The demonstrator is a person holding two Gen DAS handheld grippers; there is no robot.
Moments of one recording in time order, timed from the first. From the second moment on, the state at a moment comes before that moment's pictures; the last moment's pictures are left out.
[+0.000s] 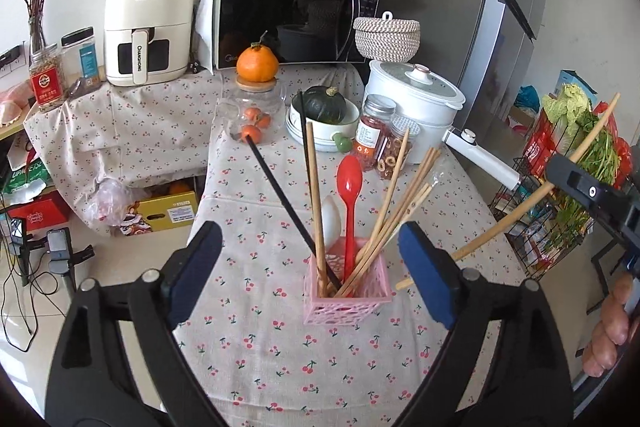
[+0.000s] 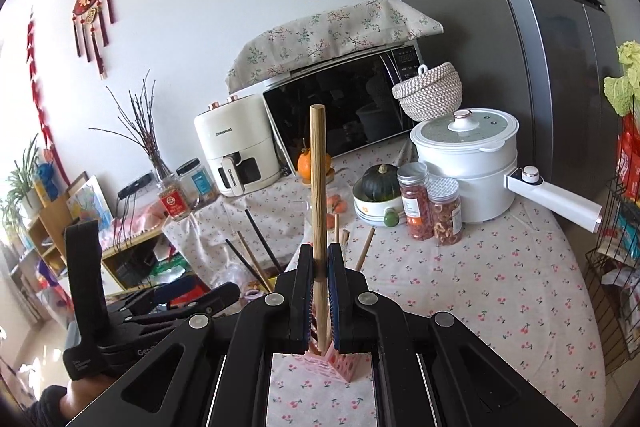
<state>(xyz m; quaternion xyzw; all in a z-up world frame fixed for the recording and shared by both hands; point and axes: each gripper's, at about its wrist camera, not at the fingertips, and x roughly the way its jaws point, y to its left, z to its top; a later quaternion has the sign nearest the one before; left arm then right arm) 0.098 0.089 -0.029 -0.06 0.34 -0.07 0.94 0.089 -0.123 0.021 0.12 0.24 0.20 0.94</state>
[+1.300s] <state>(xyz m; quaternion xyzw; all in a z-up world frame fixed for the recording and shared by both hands) 0.058 0.095 -0.049 -0.05 0.40 -0.05 0.91 0.094 -0.121 -0.001 0.10 0.28 0.17 0.94</state>
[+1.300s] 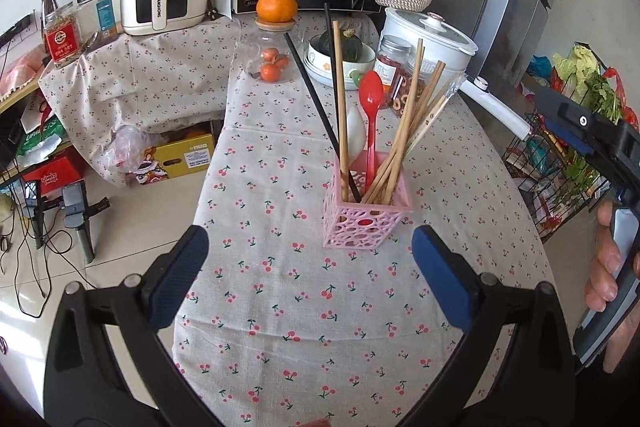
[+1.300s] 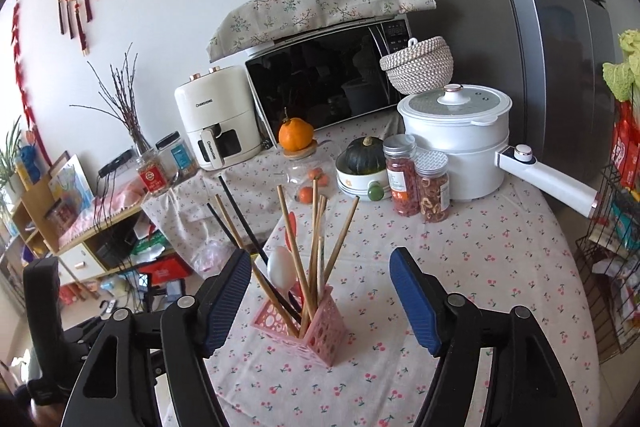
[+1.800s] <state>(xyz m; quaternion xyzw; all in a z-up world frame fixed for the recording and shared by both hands) 0.022 0.032 -0.022 0.03 0.36 -0.02 0.93 0.032 -0.193 0.003 0.09 0.31 0.05 0.94</state>
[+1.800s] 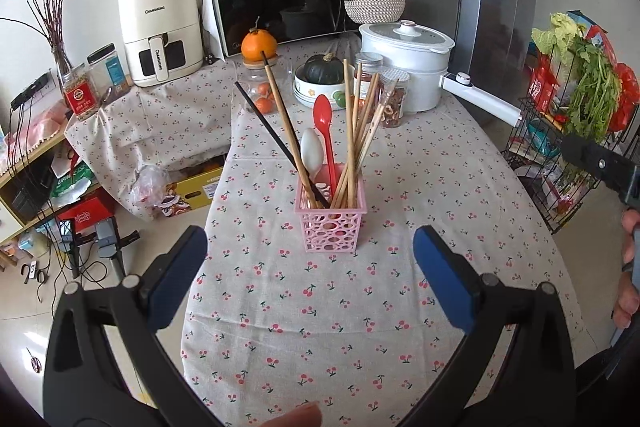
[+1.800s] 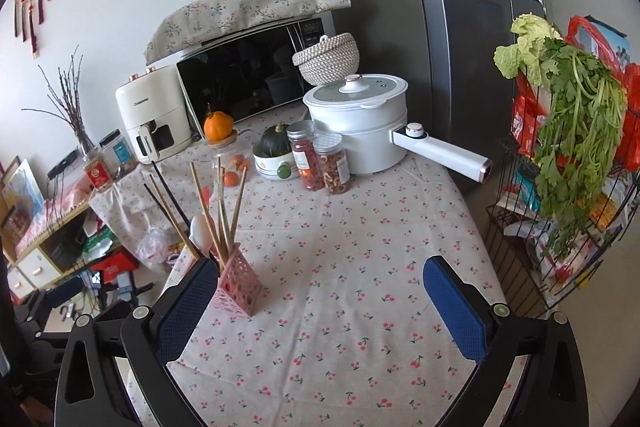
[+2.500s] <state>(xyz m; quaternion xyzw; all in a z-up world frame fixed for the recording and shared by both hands) 0.027 0.003 -0.025 0.01 0.37 -0.03 0.93 0.035 -0.196 -0.013 0.05 0.34 0.04 0.94</state>
